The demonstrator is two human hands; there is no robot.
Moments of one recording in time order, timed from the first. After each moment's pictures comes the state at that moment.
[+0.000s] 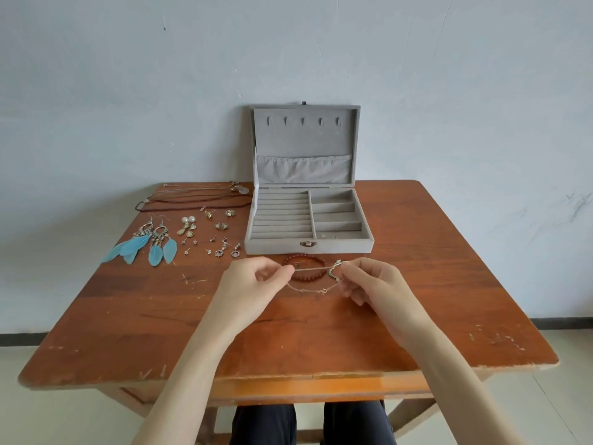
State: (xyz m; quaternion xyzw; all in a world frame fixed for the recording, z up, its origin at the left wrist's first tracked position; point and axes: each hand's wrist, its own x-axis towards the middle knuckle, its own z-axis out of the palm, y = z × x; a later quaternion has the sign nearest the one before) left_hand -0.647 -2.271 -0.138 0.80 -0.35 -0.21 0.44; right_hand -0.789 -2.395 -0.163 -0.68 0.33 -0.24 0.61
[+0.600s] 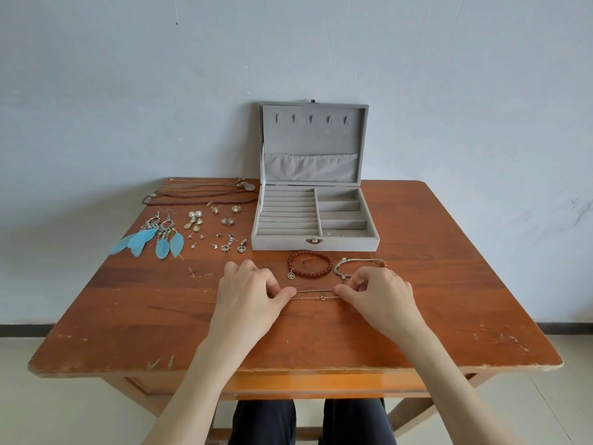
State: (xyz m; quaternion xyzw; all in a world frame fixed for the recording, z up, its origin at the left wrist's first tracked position) left_hand -0.641 -2.268 -0.173 0.87 -0.42 -0.04 0.26; right_hand -0.784 -2.387 -0.166 -0.85 0.44 -0.13 0.25
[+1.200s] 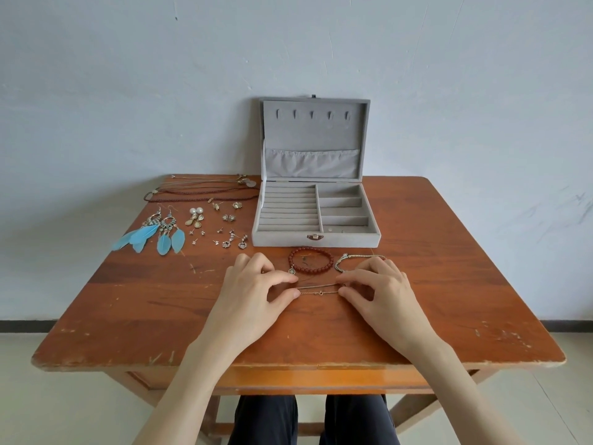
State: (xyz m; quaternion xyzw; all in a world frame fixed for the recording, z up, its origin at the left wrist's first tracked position) left_hand -0.631 -2.261 -0.189 0.79 -0.55 0.04 0.28; right_hand -0.797 -2.391 -0.188 -0.90 0.29 -0.25 0.21
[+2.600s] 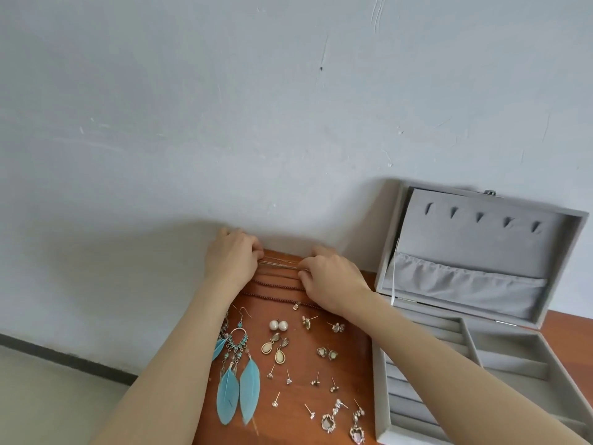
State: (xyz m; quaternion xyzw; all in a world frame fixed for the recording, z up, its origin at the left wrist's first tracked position) left_hand -0.315 -2.345 -0.178 0.92 -0.33 0.10 0.22; right_hand -0.446 -2.457 -0.159 -0.98 0.16 -0.06 0.05
